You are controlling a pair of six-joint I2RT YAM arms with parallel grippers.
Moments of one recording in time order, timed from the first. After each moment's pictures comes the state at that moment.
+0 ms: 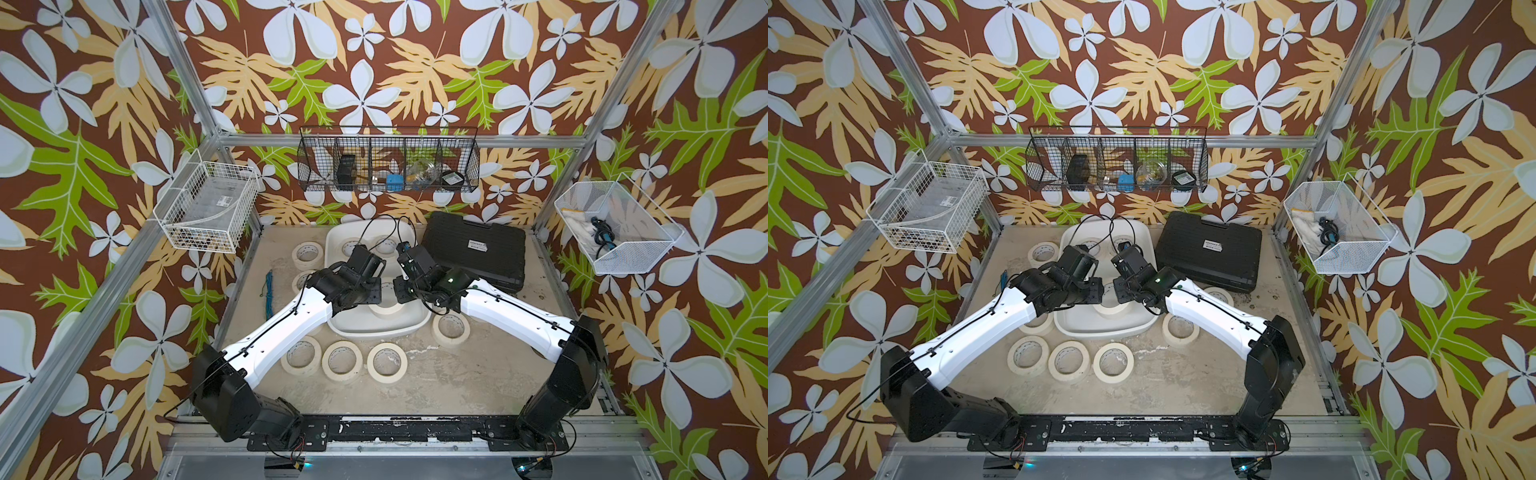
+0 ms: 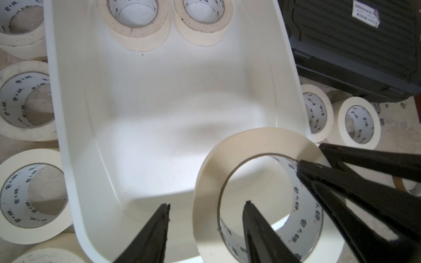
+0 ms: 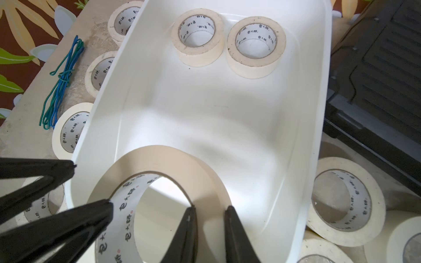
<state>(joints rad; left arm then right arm) -0.64 1.42 1.31 -0.81 -0.17 -0.56 0.81 1.69 1.48 -0.63 0.20 0.38</state>
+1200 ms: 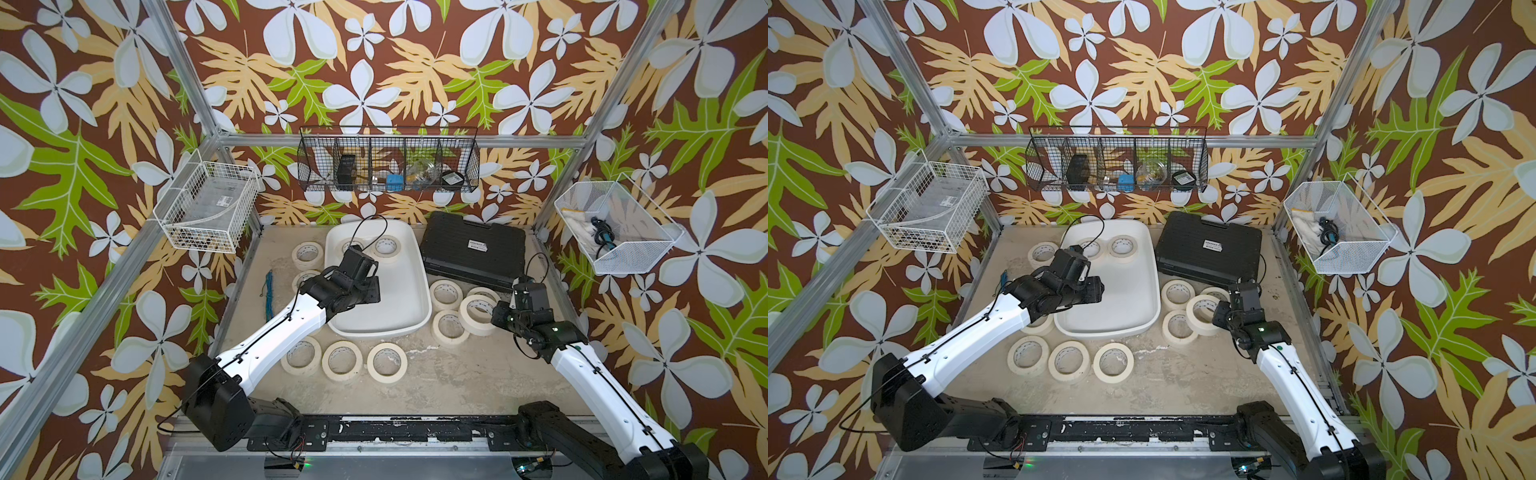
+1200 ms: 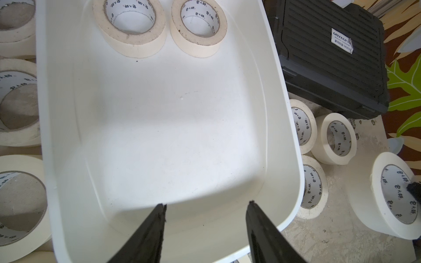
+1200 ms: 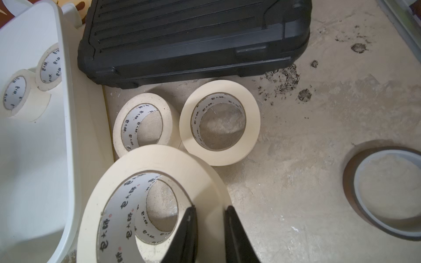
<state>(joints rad) -0.60 1.38 1.20 -0.68 -0.12 -0.59 0.16 0.95 0.71 -0.58 0.08 0.53</state>
